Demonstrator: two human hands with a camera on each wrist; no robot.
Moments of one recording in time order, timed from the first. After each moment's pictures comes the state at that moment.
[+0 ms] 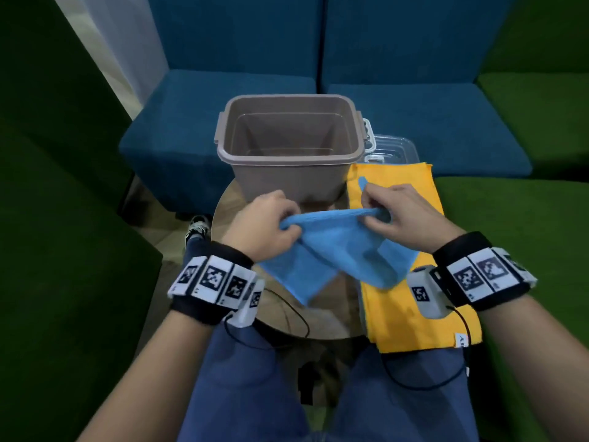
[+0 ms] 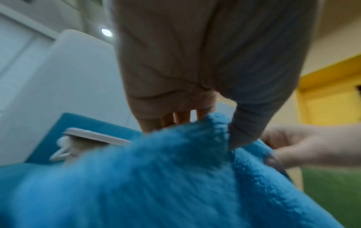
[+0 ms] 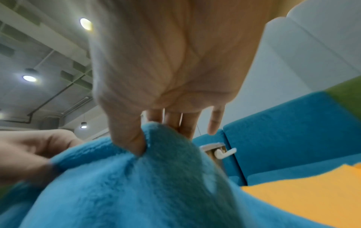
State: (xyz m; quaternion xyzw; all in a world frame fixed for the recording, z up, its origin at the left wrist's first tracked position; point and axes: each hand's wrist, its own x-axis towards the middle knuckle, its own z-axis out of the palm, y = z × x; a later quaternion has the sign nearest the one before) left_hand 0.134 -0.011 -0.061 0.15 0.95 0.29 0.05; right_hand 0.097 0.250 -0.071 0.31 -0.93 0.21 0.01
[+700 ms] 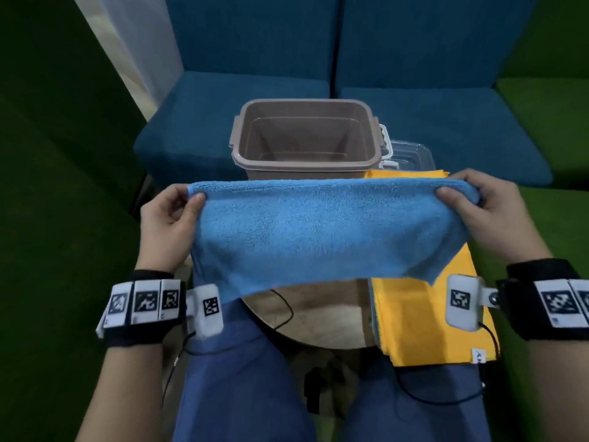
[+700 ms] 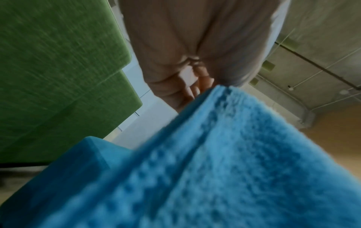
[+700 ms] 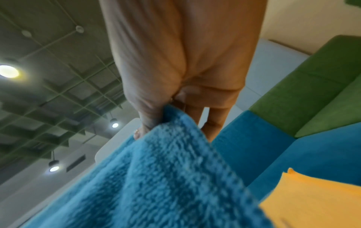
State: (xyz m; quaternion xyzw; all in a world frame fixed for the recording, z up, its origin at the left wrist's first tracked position) left_hand 0.149 -0.120 -0.080 -0.05 0.80 0.56 -0.22; right_hand 0.105 0.292 -0.046 0.09 -0.89 0.43 0.09
